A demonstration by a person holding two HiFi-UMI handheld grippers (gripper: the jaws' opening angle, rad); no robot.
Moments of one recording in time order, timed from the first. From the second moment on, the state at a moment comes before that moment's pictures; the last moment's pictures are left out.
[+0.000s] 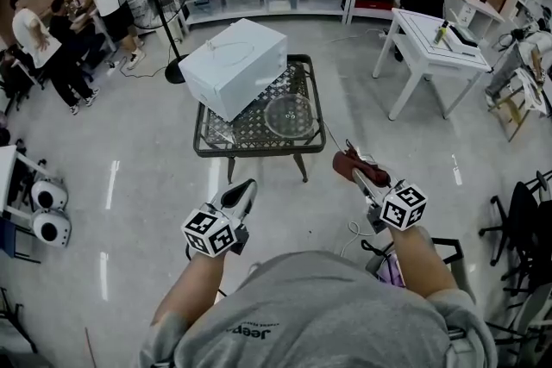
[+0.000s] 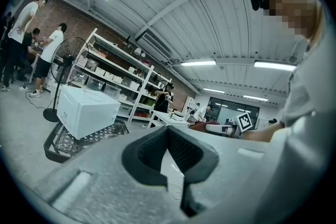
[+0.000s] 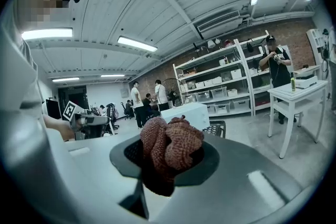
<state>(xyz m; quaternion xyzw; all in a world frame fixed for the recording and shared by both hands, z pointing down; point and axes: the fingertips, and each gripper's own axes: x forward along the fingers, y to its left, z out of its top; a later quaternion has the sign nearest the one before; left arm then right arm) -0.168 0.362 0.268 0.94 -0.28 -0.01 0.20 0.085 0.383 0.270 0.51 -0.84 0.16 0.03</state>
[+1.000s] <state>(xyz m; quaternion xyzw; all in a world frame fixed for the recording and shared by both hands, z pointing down) -0.053 0.351 0.251 0.92 -0.34 -0.01 0.18 0.203 0.357 0.253 0.46 -0.87 0.15 0.02</state>
